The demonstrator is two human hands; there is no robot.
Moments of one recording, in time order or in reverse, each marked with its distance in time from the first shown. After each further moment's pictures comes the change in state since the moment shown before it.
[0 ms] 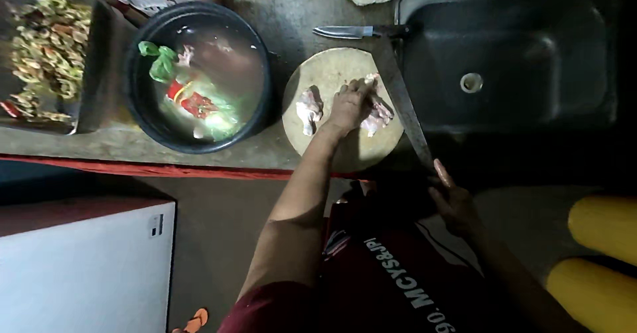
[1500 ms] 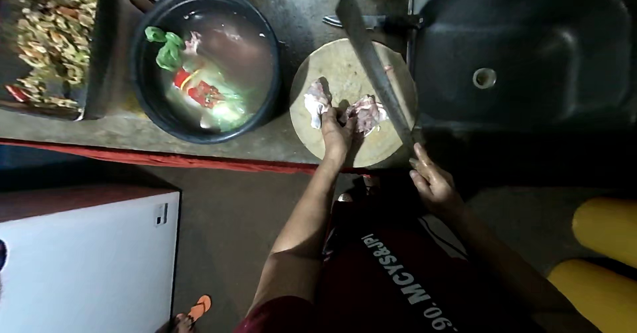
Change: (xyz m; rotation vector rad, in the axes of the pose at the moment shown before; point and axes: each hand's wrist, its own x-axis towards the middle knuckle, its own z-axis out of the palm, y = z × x) left_hand -0.083 0.002 0.023 -0.541 0.445 -0.517; right_hand 0.040 -0.037 0.038 -0.022 0.123 -0.283
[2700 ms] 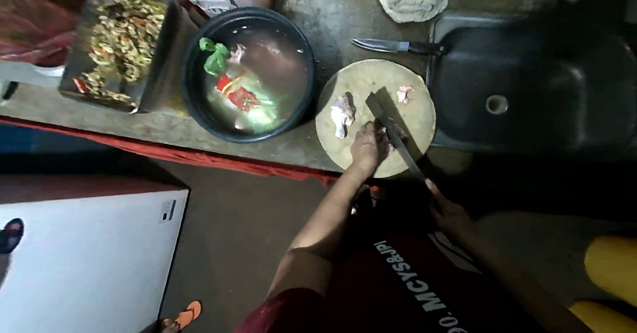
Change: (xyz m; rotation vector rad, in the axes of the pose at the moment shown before) left_hand -0.012 0.021 -0.005 0.330 -0.310 -0.019; right_hand -0.023 -0.003 -0.009 -0.210 -0.551 0.438
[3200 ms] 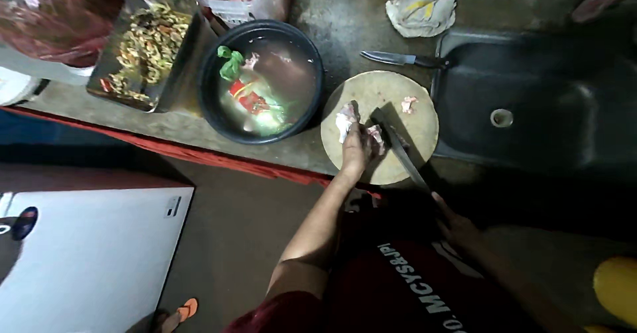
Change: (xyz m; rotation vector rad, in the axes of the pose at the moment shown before) left_hand -0.033 -0.008 -0.034 -0.310 0.234 0.130; right_hand -0.008 0.026 -0.007 0.016 0.037 -0.161
